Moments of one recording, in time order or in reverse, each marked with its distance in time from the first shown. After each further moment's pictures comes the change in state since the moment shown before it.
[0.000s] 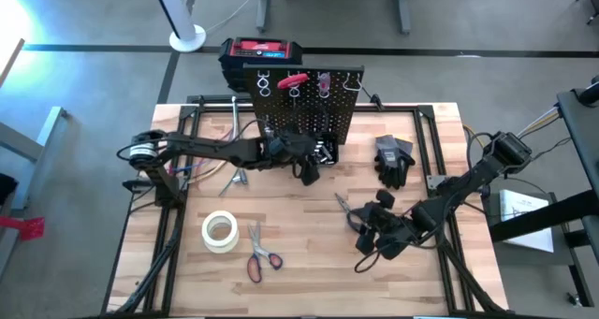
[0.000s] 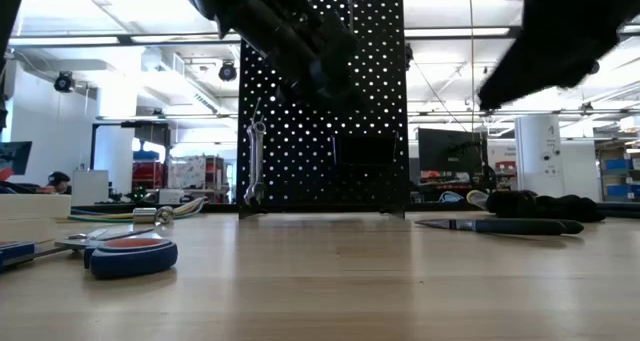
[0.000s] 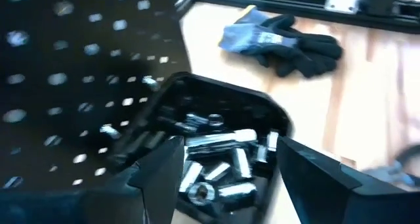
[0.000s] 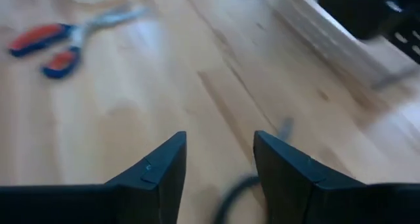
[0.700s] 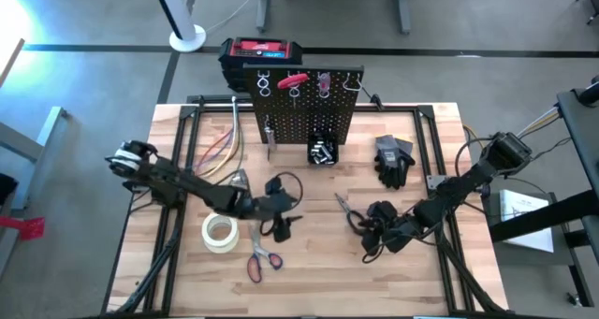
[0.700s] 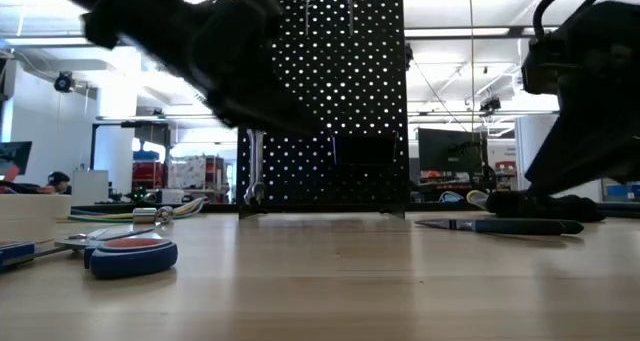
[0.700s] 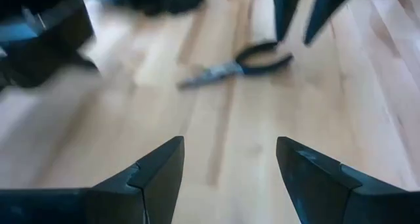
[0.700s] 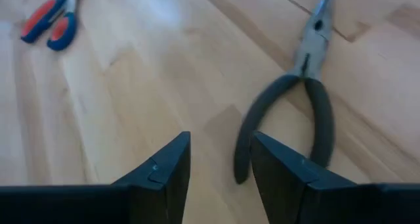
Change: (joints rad) left arm -0.391 -0.106 -0.419 0.296 -0.081 -0.185; right arm 0.000 0.000 -0.308 0.403 -0.222 0.294
